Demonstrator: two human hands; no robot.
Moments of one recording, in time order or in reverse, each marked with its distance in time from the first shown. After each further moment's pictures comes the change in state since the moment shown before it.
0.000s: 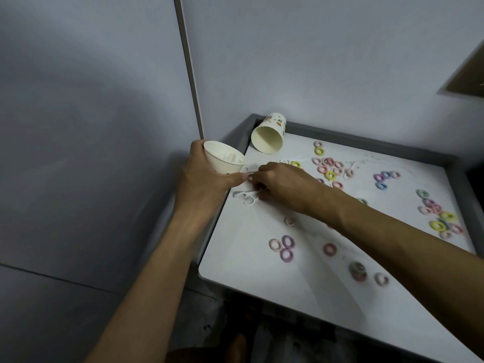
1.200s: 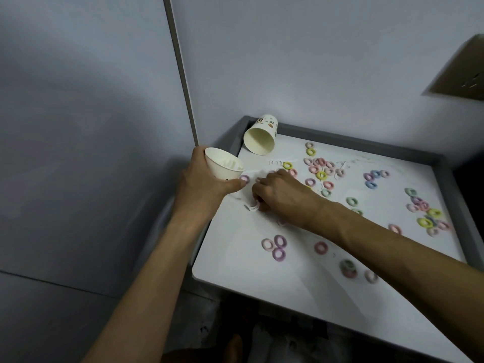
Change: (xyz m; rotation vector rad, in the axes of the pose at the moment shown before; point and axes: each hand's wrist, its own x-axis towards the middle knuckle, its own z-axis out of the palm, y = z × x) left_hand 0.000 -0.006 0.009 0.019 -0.061 0.019; right_hand -0.023 0.000 0.009 -0.218 0.030 -0.095
